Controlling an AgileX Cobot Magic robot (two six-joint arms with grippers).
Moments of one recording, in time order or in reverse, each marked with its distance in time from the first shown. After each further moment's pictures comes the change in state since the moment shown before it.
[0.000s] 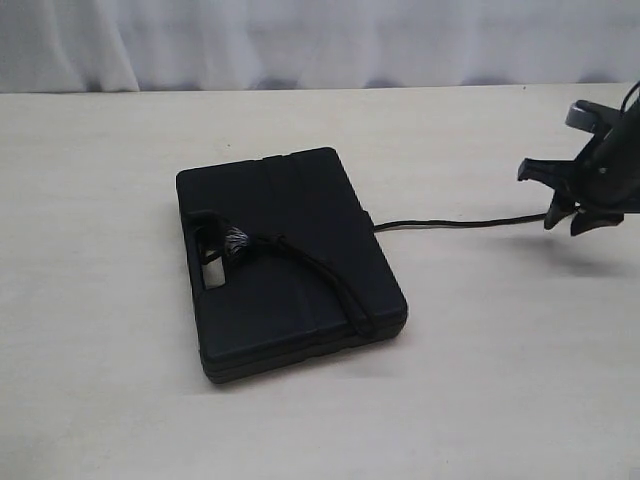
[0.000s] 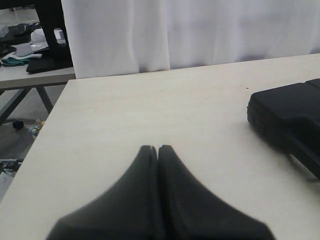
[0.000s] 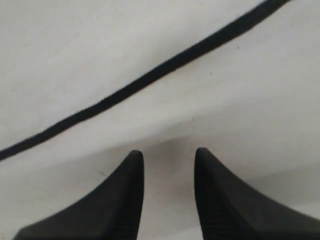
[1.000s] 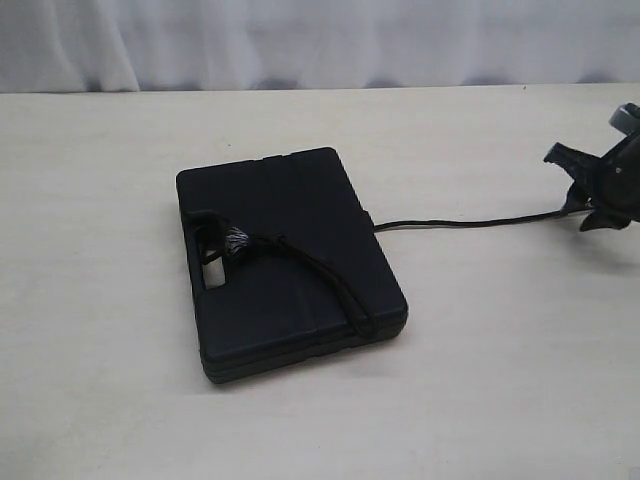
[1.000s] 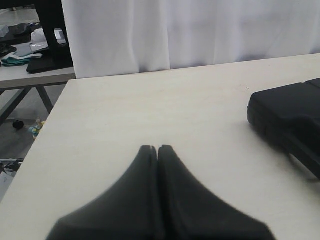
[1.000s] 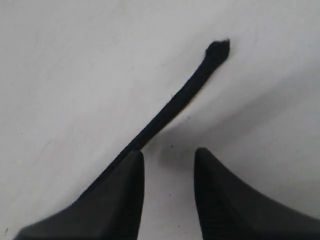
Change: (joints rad) left arm 0.000 0.000 0.000 0.000 0.000 0.000; right arm -0.107 0.058 0.008 0.159 -0.166 0.089
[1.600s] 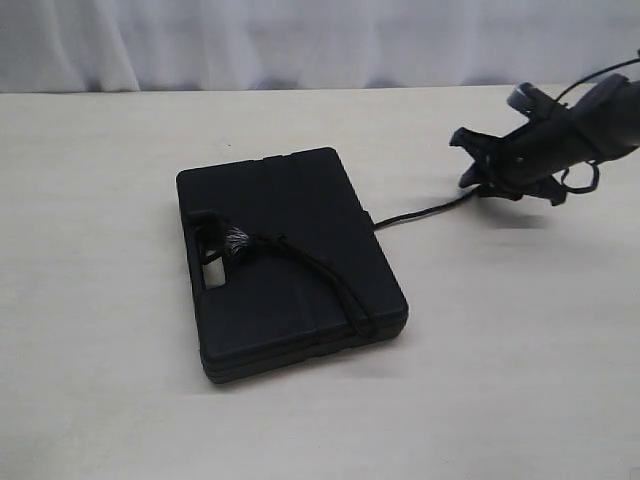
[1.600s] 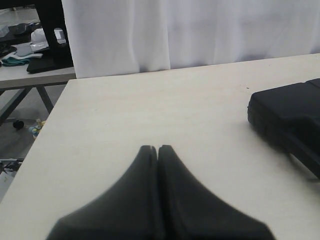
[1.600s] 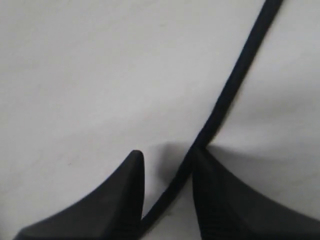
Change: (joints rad) left arm 0.000 0.000 0.000 0.000 0.000 0.000; right arm 0.210 0.143 -0.113 0.455 -0.135 -0.480
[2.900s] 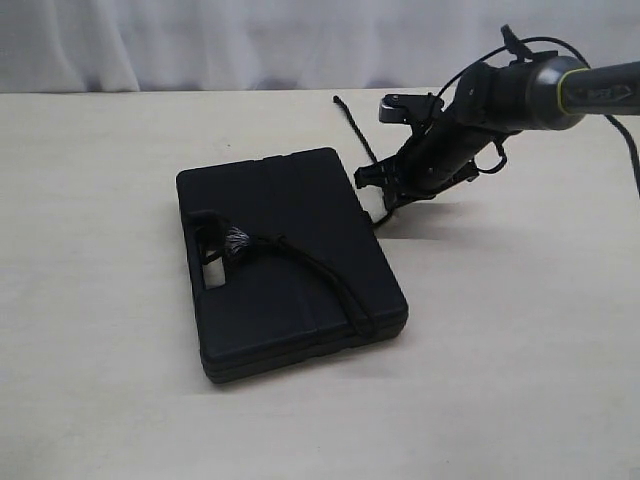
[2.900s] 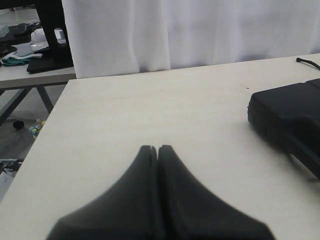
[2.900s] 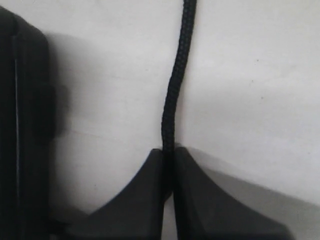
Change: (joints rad) left arm 0.000 0.000 0.000 0.000 0.000 0.000; right arm 0.260 0.045 -0.148 -0.372 0.167 -0.003
